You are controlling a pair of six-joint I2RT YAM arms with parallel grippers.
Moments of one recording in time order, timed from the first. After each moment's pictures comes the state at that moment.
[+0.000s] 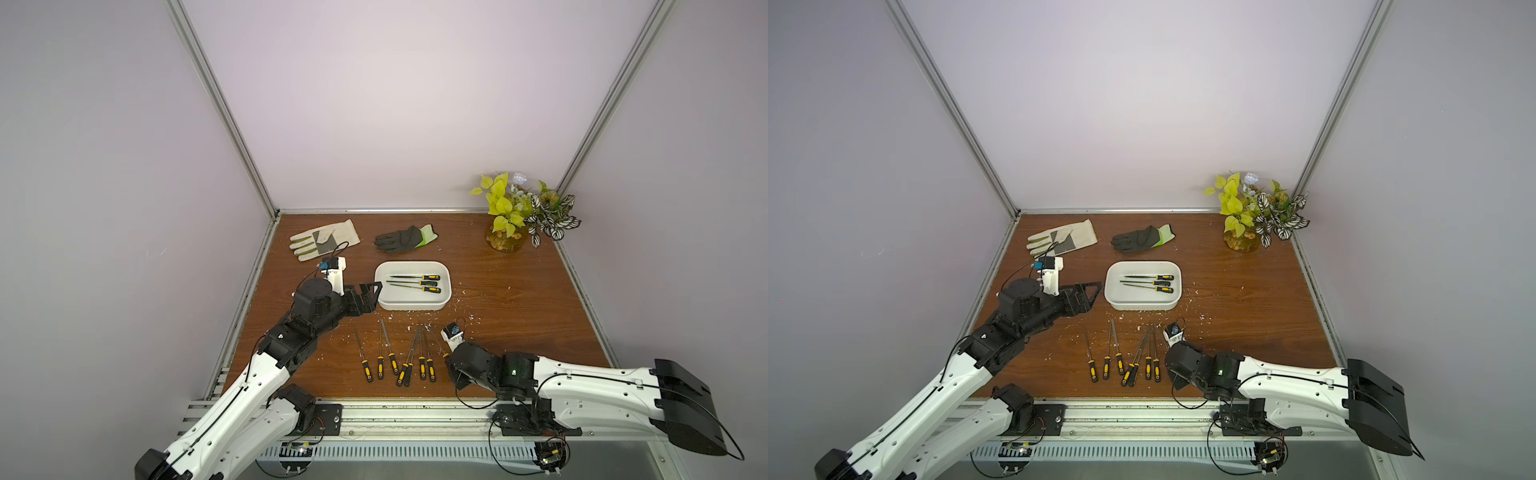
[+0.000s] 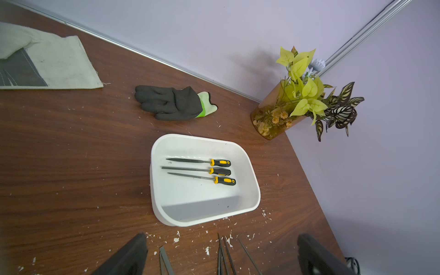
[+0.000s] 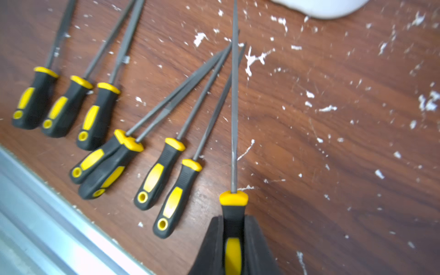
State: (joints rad) left arm -0.50 0.79 0.69 -0.27 0.11 -0.61; right arm 1.25 1.03 0.48 -0.43 0.31 0.63
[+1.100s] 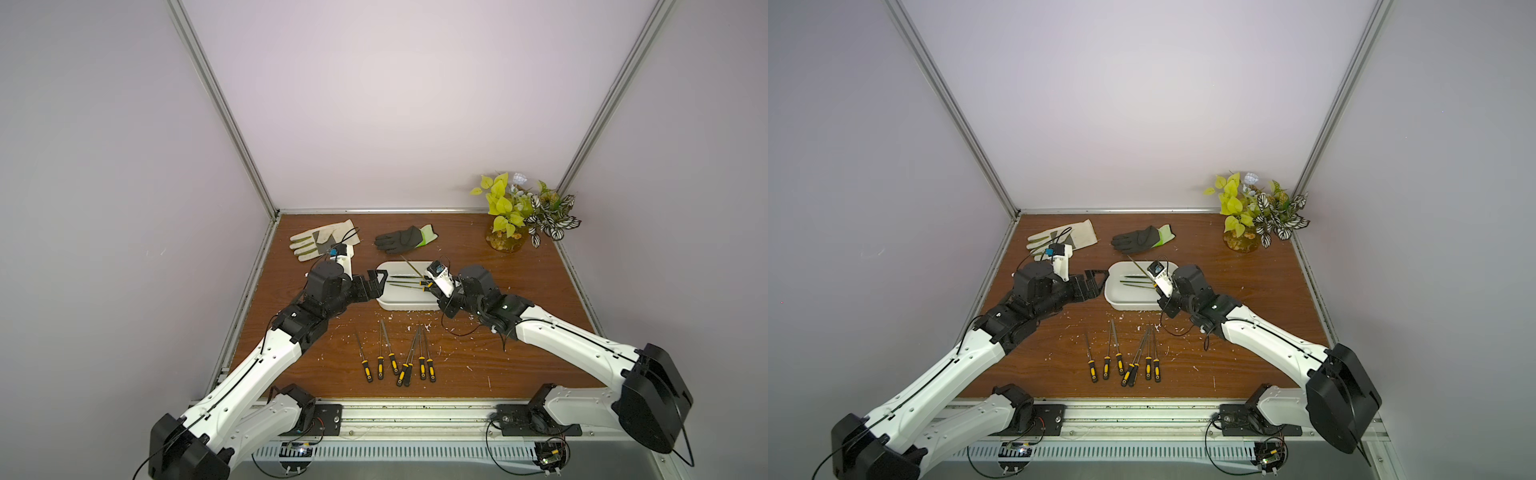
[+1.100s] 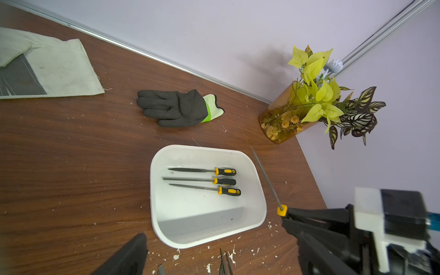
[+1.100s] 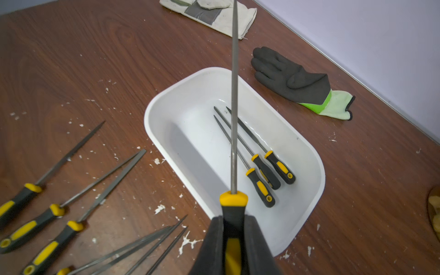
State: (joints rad) left arm -0.50 0.96 0.78 -0.25 0.10 -0.60; right arm 0.72 1.31 0.84 -0.14 0.00 -0.21
